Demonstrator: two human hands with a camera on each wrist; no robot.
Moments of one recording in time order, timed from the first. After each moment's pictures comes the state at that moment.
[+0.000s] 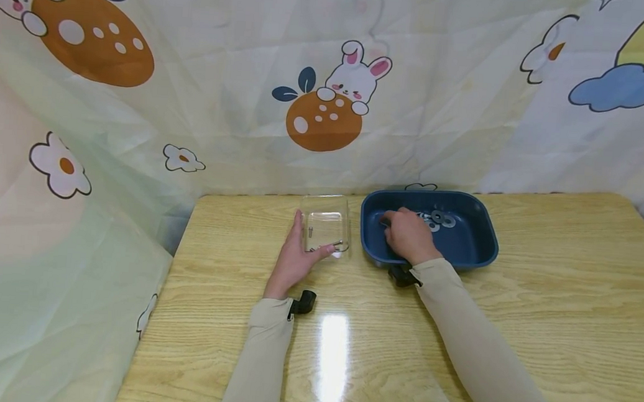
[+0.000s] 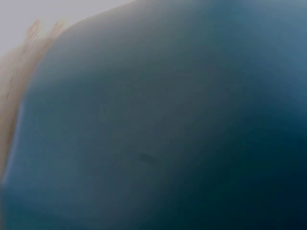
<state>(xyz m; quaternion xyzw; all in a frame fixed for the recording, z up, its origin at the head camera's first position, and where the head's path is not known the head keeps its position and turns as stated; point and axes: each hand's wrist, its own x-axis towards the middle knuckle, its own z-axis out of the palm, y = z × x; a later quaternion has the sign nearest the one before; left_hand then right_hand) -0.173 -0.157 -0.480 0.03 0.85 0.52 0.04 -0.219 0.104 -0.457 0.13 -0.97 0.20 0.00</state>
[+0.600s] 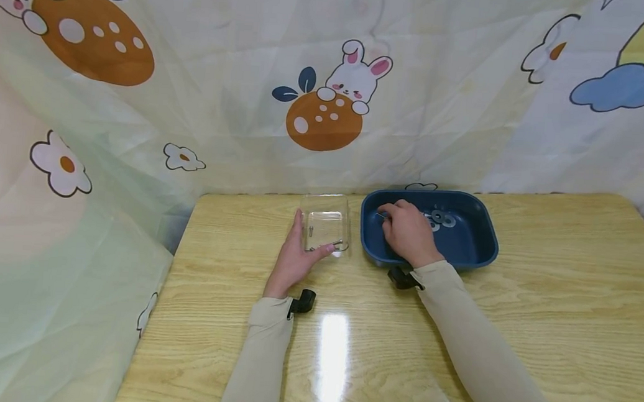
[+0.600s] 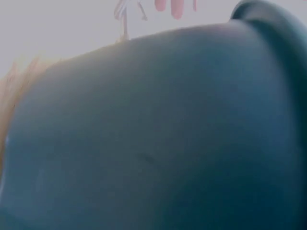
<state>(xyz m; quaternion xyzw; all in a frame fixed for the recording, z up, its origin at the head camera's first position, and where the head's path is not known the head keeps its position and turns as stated) -0.174 -0.158 -0.480 0.02 0.85 0.52 0.04 -0.210 0.099 -0.448 0.16 -0.96 0.22 0.11</state>
